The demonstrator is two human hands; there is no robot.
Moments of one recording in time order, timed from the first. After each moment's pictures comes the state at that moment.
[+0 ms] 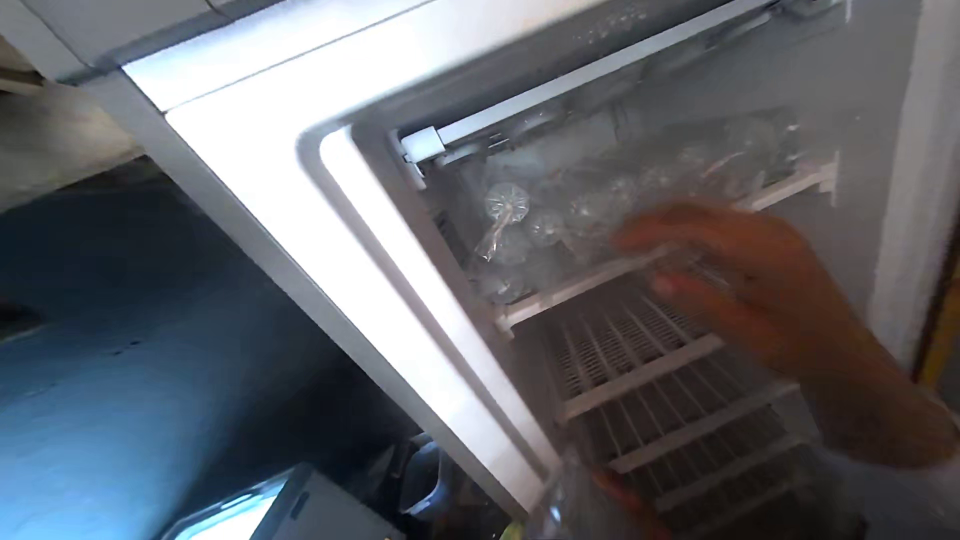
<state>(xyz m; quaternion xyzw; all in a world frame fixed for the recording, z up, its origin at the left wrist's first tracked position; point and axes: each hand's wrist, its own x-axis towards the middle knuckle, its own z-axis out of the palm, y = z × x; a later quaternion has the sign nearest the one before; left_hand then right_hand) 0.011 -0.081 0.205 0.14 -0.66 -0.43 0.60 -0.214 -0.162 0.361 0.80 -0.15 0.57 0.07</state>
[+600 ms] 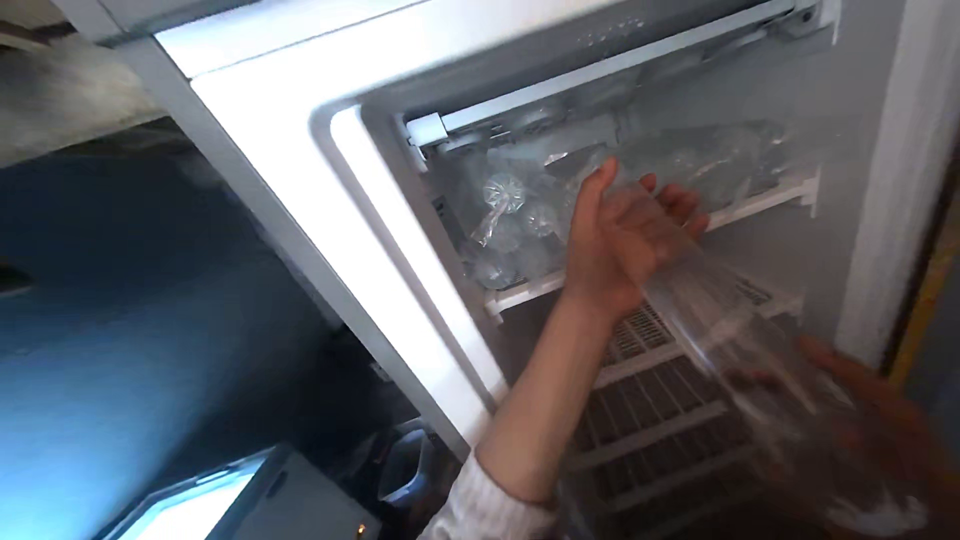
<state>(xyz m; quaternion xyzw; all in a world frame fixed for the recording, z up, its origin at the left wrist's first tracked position) -0.094 -0.186 0.400 0.14 -0.47 -0.71 0.51 -0.233 -0.099 0.244 0.70 -0.19 0.68 0.10</state>
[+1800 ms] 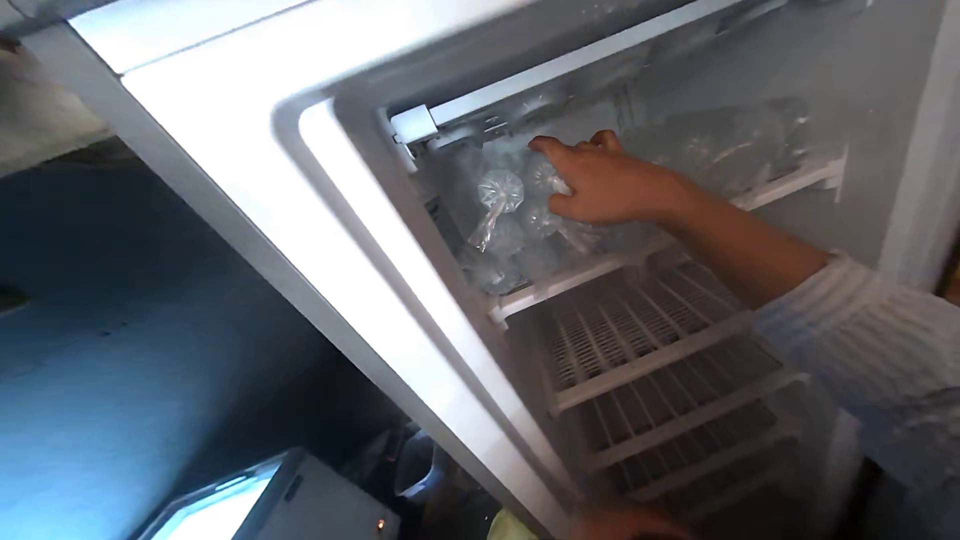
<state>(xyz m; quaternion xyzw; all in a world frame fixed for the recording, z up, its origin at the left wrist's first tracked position) 0.020 -0.081 0.219 0.23 -0.80 -0.38 0.40 -0.163 -0.267 0.455 0.86 -0.40 0.30 0.06</state>
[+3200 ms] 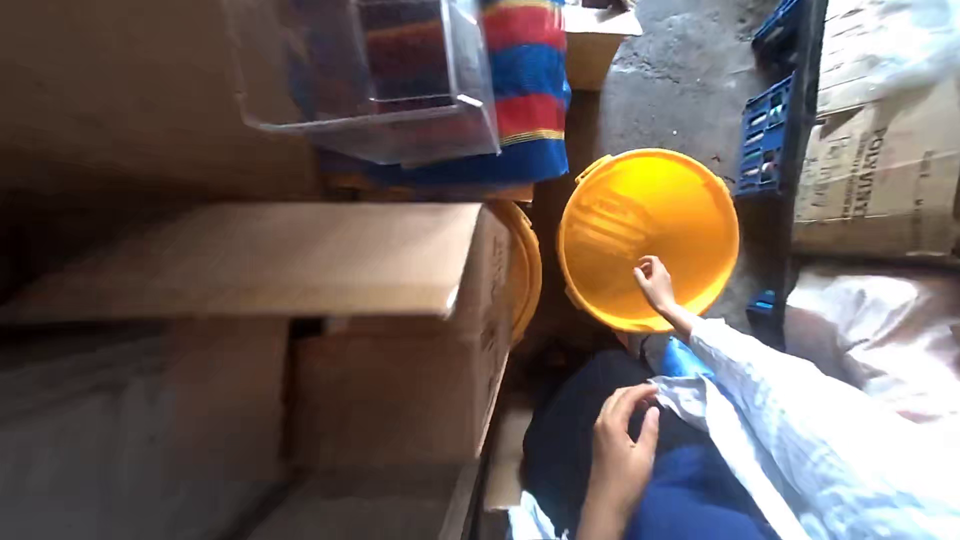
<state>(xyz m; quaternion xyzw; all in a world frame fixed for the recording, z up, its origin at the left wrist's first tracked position) 0.201 0.301 -0.169 -0.31 -0.65 -0.40 -0.57 0.346 0.508 -0.411 0.64 0.62 -0.44 0.04</state>
